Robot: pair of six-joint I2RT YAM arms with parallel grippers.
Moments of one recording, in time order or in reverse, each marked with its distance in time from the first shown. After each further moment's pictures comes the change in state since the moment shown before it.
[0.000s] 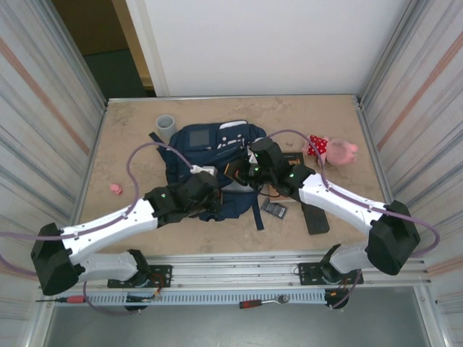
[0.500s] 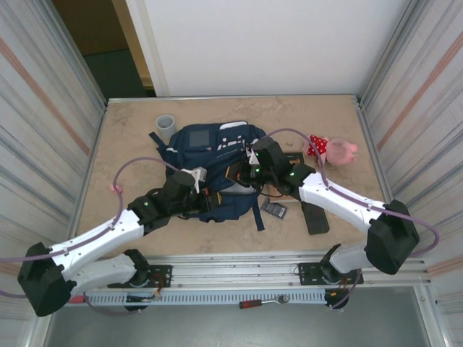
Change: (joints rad) left arm 0.144 -0.147 -0.214 0.267 0.325 -0.117; right arm -0.017 0.011 0.003 -0.039 -0.061 -0.099
